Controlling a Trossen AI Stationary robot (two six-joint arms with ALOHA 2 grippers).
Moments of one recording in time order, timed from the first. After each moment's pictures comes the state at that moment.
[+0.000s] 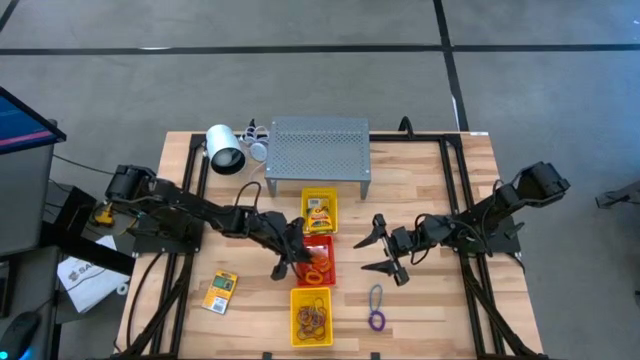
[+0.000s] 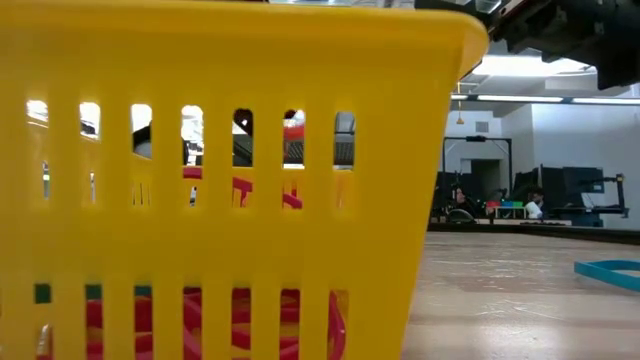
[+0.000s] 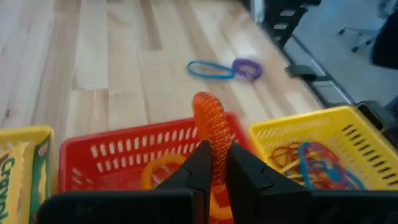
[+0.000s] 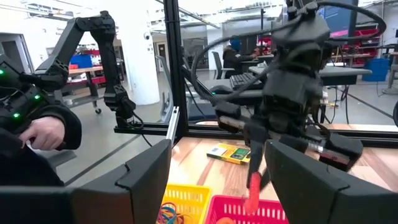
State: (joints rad) left arm -0.17 1.55 0.71 0.32 0.18 -0.09; right arm 0.35 1.39 0.35 1.14 0.05 0.08
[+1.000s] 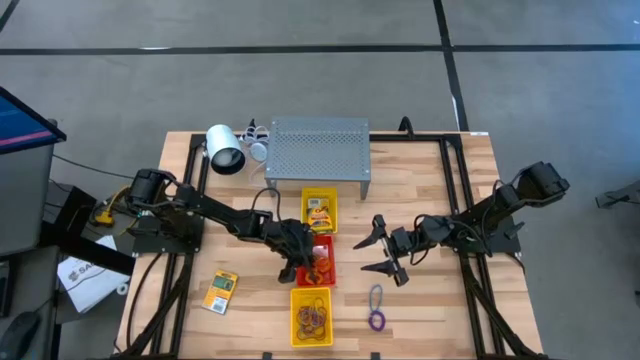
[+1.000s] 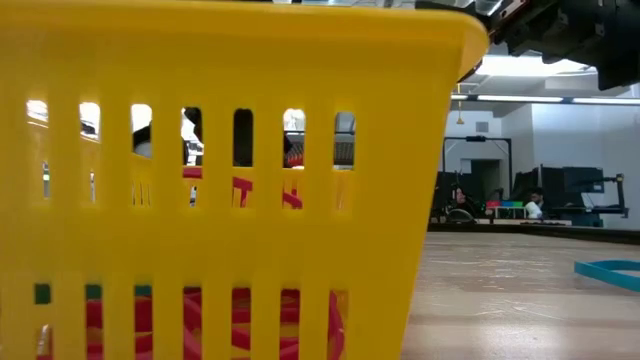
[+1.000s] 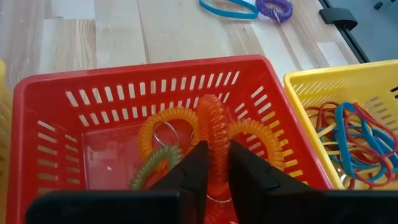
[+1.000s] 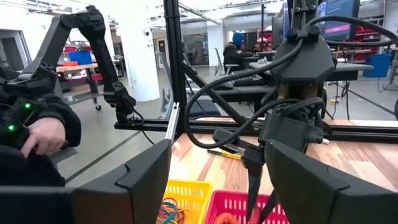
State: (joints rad) left arm -0.16 1.71 0.82 0.17 0.19 -0.09; right arm 0.35 1.39 0.36 1.12 0.05 0.08
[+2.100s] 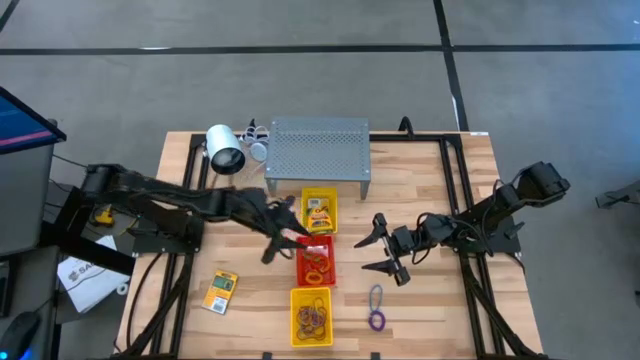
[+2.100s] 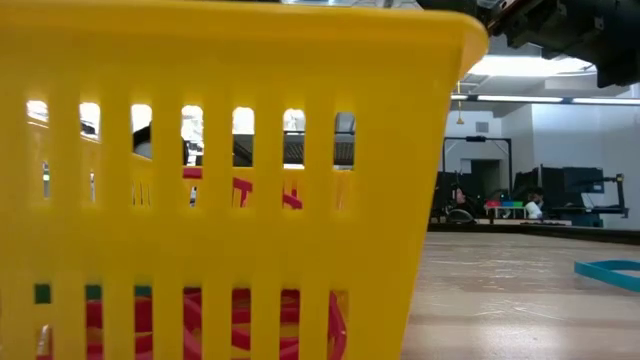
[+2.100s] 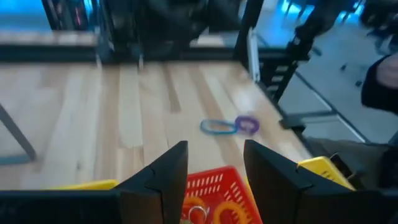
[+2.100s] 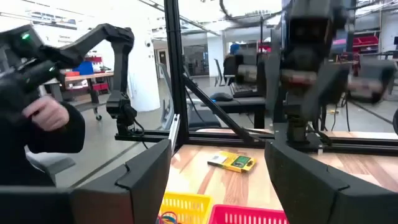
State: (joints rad) left arm -0.10 1.26 0.77 0.13 0.19 -0.05; right arm 0.35 1.39 0.36 1.17 0.05 0.08
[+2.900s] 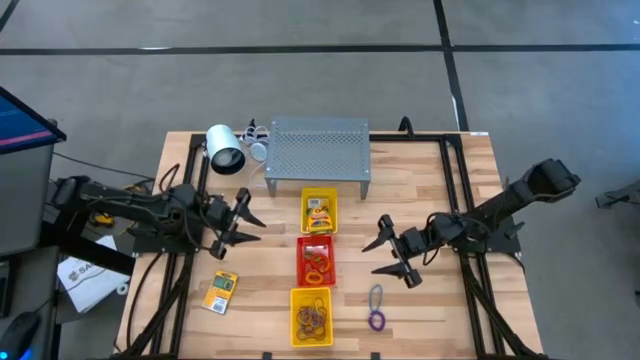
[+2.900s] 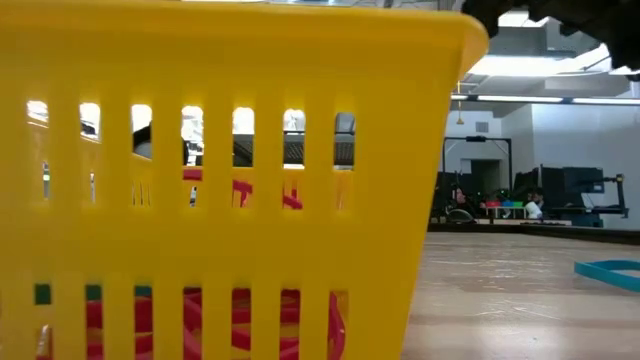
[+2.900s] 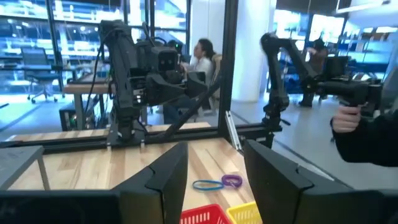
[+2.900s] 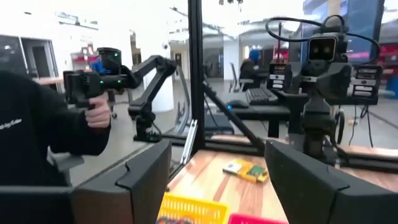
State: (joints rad) left arm -0.11 0.65 0.28 0.47 0.19 -0.04; right arm 0.39 1.25 0.36 1.04 0.02 0.04
